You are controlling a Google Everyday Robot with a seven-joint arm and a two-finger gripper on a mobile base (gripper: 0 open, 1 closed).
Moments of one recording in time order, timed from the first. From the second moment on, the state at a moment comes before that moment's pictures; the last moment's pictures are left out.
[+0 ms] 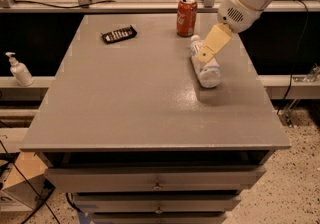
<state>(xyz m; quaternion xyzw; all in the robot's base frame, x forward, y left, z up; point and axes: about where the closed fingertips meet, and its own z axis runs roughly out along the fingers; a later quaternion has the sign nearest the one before) 0.612 -0.150 0.911 -0.46 0.86 0.07 0.19</state>
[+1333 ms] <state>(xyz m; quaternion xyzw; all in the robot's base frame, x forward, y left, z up) 0.674 -0.129 0.855 -0.42 0.89 0.11 0.17</state>
